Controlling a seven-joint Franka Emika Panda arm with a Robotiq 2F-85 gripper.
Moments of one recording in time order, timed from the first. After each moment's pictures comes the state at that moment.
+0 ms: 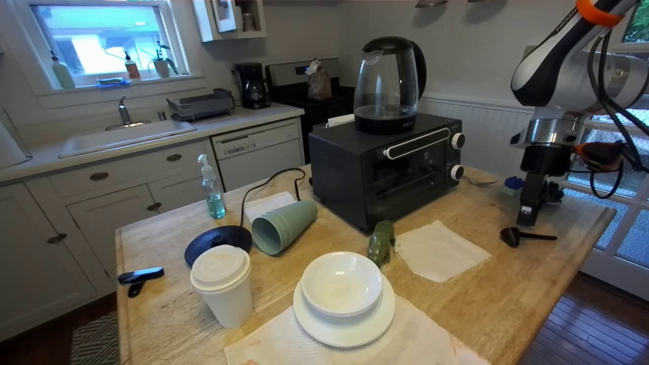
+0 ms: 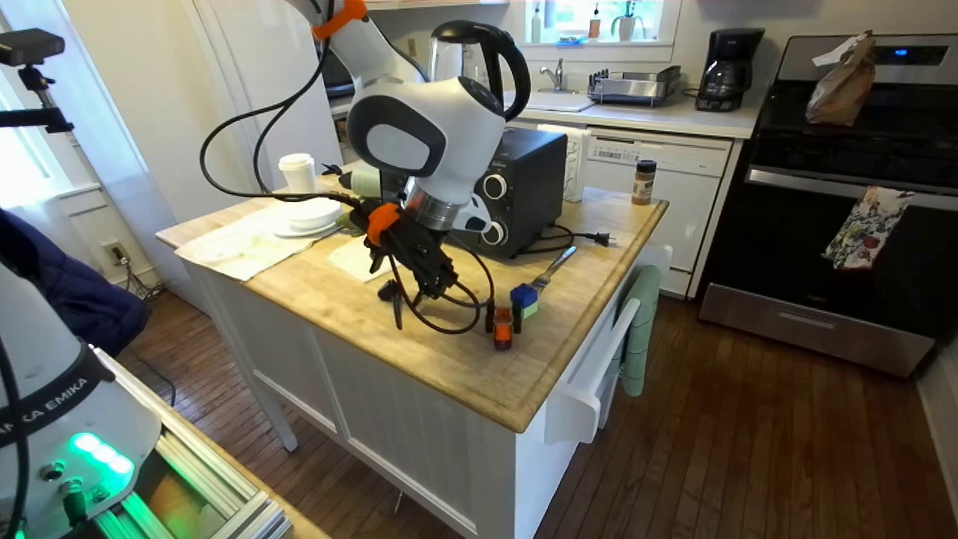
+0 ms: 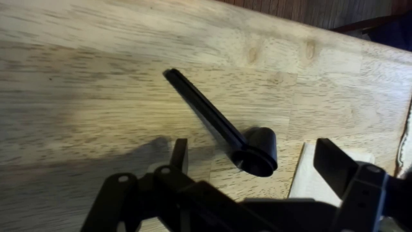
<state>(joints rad) -0.29 0.30 -0.21 -2.33 0.49 2.19 -0.95</state>
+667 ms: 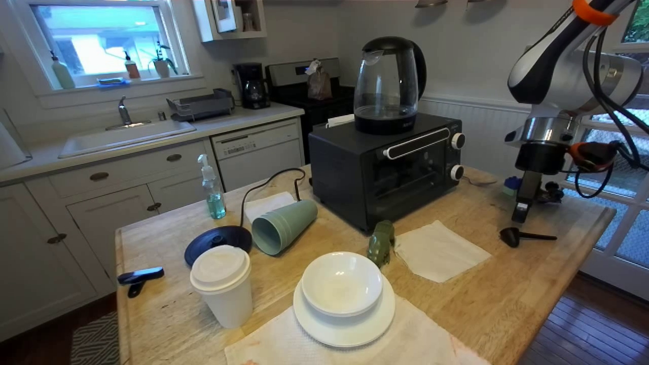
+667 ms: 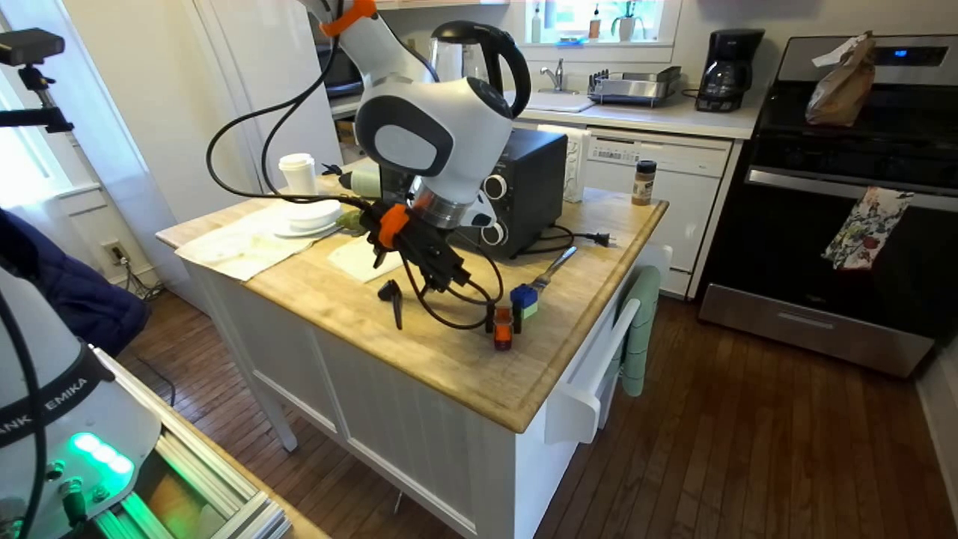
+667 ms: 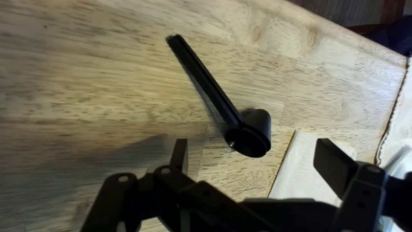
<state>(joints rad) -0.35 0.31 -0.16 -2.29 0.53 2.17 -1.07</state>
